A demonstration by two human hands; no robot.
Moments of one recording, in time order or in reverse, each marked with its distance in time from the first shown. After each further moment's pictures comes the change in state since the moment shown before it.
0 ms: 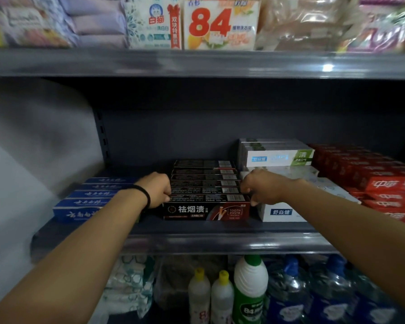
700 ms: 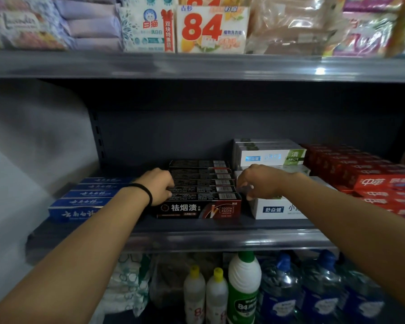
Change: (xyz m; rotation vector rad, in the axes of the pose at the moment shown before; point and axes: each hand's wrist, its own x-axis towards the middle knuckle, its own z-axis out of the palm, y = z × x) left_hand -0.005 0.016 -0.009 0.041 0.074 0.034; right_hand -0.007 0.006 -0.011 0.056 0.048 0.009
